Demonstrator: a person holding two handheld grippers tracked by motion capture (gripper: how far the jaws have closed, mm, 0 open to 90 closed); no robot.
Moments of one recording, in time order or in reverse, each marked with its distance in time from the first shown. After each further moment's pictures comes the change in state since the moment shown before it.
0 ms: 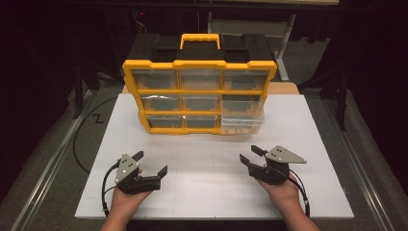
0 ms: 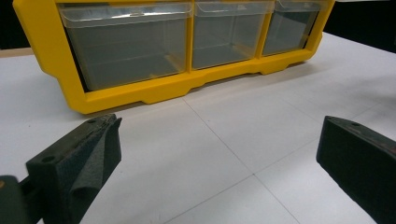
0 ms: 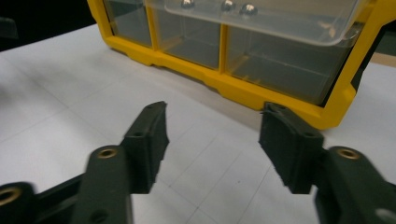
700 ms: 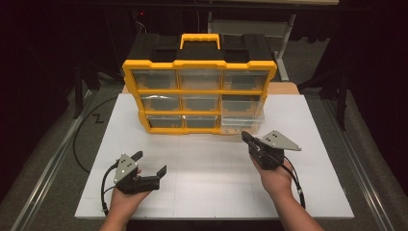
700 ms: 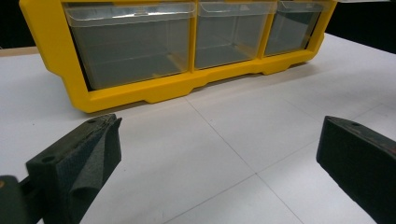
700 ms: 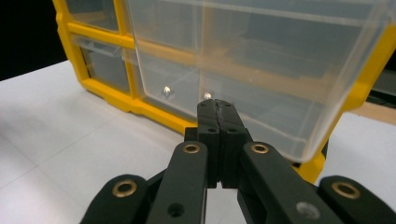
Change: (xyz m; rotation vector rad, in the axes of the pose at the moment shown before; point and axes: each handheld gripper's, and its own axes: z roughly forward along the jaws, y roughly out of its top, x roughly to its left) left arm 0.002 0.000 -0.001 -0.007 -0.003 -0.007; right arm 0.005 0.045 0.016 -0.082 -0.108 -0.033
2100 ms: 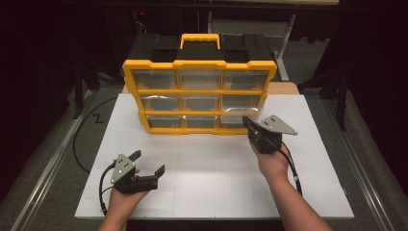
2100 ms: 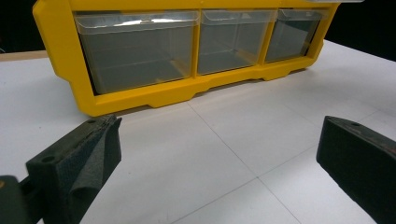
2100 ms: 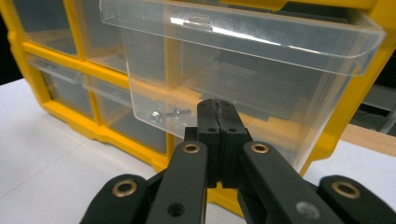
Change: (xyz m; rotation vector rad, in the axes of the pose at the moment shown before) left arm 0.003 0.001 -0.004 -0.017 0.002 -0.009; right arm -0.017 0.023 0.025 -0.017 -0.076 -0.010
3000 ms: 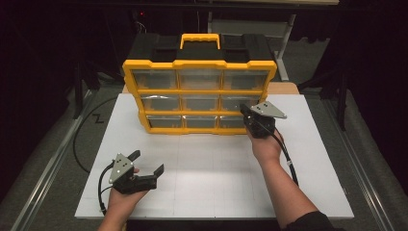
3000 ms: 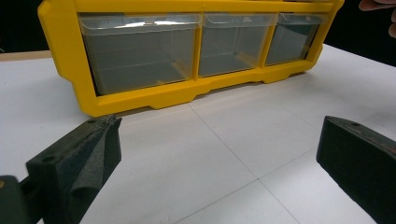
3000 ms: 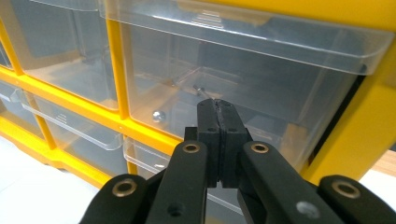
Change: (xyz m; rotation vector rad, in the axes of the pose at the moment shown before) left arm 0.002 0.000 -0.001 -0.010 -0.005 -0.012; right arm -0.011 0.014 0.042 0.016 -0.064 -0.012
